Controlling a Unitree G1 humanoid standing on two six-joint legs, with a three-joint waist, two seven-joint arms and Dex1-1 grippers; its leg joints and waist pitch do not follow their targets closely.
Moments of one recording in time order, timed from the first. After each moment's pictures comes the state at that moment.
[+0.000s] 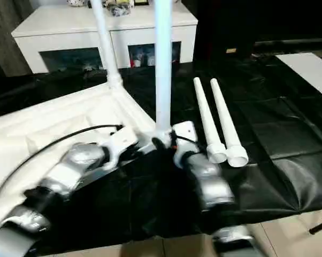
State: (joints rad) left arm -0.54 0.32 -0.34 0.47 0.09 0.18 -0.87; right arm -0.46 -0.20 0.09 0.56 0.12 0.07 0.62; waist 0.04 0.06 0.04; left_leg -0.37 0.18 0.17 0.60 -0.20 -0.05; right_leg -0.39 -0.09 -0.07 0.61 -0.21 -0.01
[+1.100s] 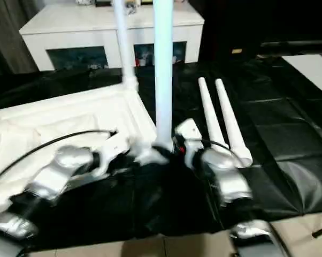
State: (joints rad) left arm -0.55 0.30 -0.33 0.49 0.08 0.20 -0.88; right arm -0.50 -0.21 0.09 0.60 0.13 0.06 0.68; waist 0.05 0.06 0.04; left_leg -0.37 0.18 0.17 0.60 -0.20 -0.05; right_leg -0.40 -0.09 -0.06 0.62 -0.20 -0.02
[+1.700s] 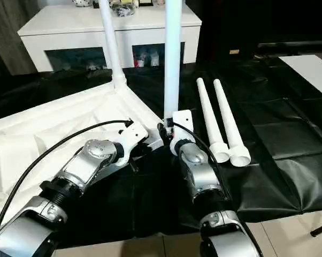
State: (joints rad) left arm -0.67 0.16 -0.32 0.63 0.12 0.31 -0.65; right arm -0.58 -0.02 0.01 0.69 0.06 0.07 0.19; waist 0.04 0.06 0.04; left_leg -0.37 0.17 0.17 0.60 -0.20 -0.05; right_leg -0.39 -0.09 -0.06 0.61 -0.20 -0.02
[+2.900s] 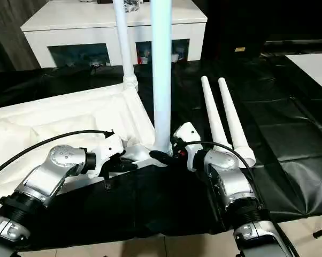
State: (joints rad) left arm -0.51 0.38 -0.33 0.39 0.02 0.24 -1.01; right arm -0.48 -0.28 0.14 0.55 0.15 0.06 0.89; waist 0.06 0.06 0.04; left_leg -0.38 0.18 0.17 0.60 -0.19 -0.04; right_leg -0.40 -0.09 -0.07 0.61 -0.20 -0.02
